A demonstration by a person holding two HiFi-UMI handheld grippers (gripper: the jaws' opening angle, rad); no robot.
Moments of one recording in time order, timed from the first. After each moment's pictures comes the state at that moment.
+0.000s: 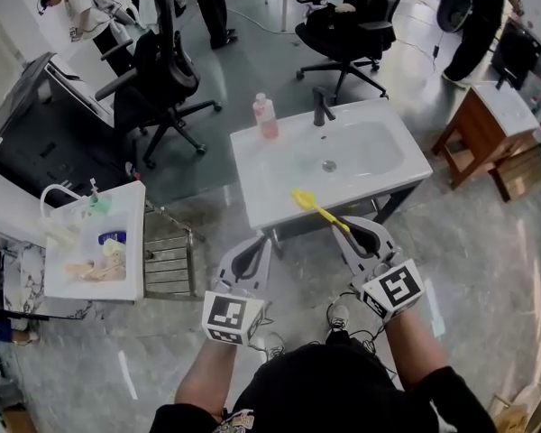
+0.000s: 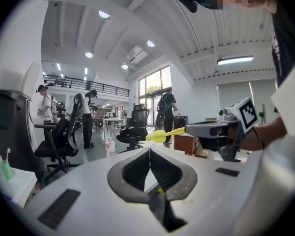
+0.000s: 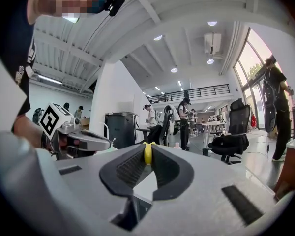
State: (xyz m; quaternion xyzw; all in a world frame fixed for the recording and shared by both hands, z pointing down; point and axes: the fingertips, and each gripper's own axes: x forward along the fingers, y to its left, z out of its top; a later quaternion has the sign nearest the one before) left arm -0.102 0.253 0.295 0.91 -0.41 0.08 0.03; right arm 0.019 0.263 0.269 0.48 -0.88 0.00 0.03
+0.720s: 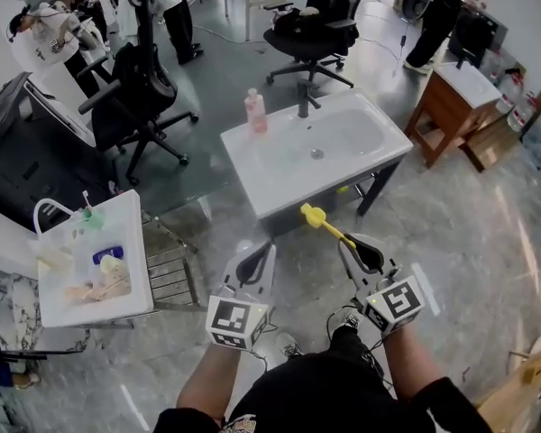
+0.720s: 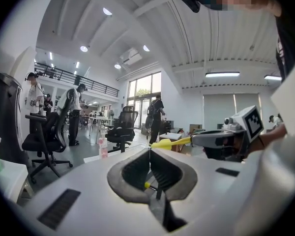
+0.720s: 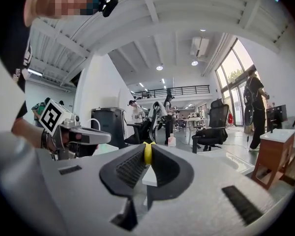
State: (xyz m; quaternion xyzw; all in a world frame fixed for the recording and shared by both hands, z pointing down) left arm -0.173 0.308 0.302 0.94 -0.32 0.05 0.05; right arm -0.050 0.353 0.291 0.59 -0.81 0.03 0.04
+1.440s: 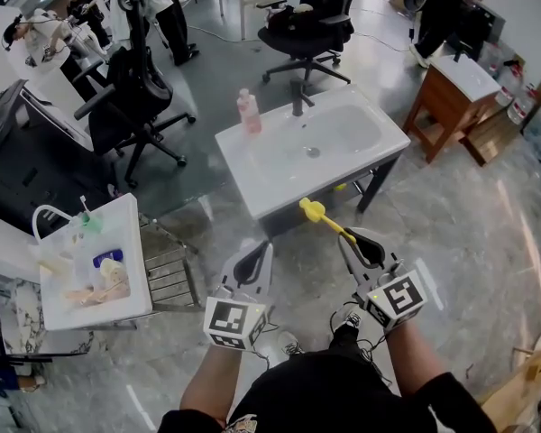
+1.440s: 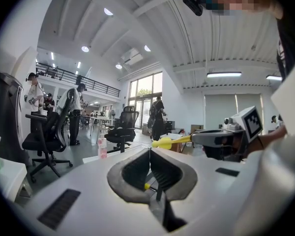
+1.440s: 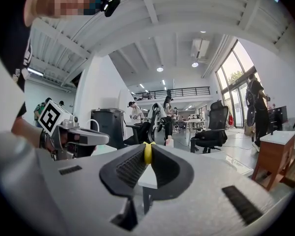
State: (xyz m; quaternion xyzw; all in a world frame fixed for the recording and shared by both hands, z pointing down) left arm -0.156 0.309 0.297 0.94 -0.33 0.05 0.05; right arm -0.027 0.352 0.286 0.59 -0.81 0.03 0.04
